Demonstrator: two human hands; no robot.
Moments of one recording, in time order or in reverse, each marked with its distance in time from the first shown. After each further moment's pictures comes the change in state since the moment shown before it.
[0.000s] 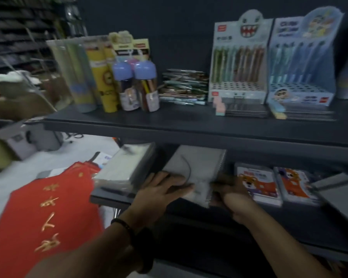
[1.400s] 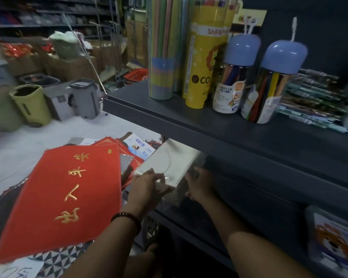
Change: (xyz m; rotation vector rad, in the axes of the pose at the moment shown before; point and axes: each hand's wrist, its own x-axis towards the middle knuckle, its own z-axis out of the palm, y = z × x) left_hand -0.092 -0.179 0.040 -0.326 -0.152 -1.091; right_hand 0.172 0.064 0.258 -0.756 -0.046 -0.045
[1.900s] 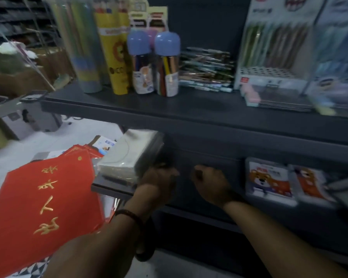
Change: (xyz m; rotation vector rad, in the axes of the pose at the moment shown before) left_hand -0.077 0.165 0.021 0.214 -0.294 0.399; right_hand -0.125 0.092 -0.166 -0.382 0.027 -0.274
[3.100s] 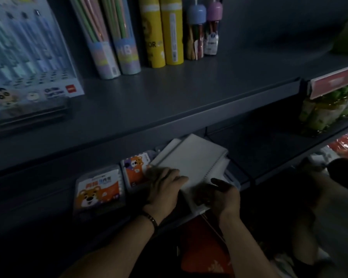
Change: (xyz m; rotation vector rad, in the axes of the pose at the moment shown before) left_hand 0.108 0.469 0.260 0.074 -0.061 0.796; right_hand -0.244 0.391 -0.187 1.505 1.033 0.945
